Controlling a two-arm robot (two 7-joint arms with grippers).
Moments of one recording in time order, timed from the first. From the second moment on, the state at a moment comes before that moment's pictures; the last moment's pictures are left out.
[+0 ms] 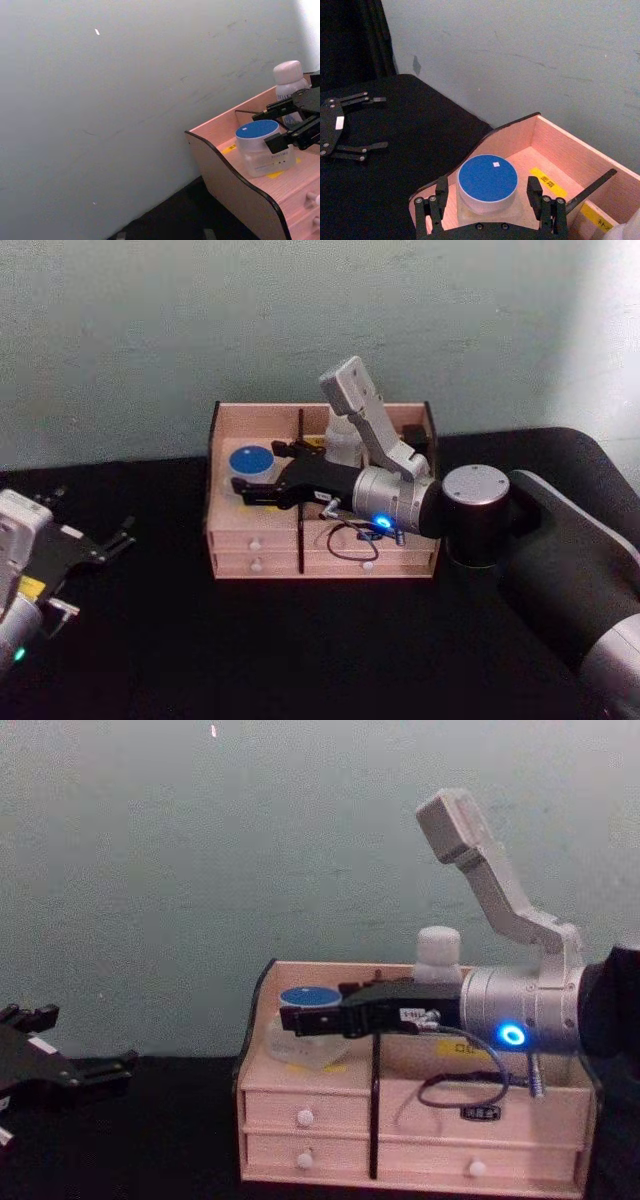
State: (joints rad) left arm -0.20 0.60 0.45 -1.41 -0.25 -0.12 0.03; right arm 0.71 0.16 -0.58 -0.90 0.33 0.07 0.56
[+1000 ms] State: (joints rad) left arm -0.20 0.60 0.45 -1.41 -0.25 -0.12 0.03; right arm 0.42 0.38 -0.50 -1.35 0.40 0.05 0.58
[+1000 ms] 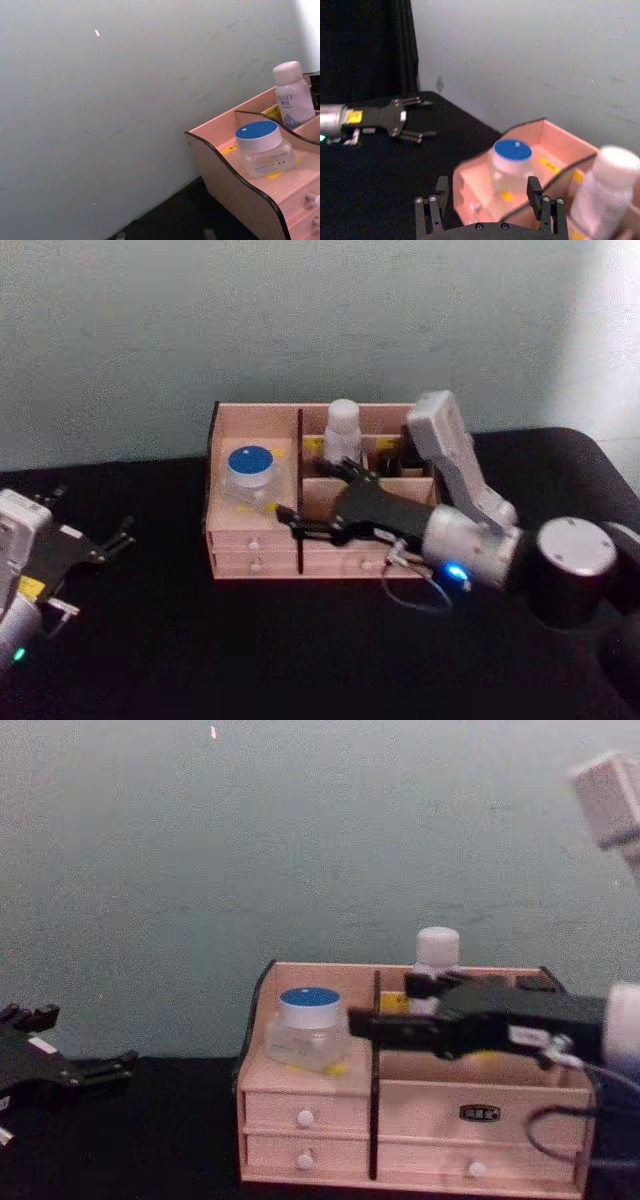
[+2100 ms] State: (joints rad) left arm -0.20 0.60 0.45 -1.41 -0.25 -0.12 0.03; right arm 0.10 0.35 -0.17 -1.44 0.31 -0.11 -0.04
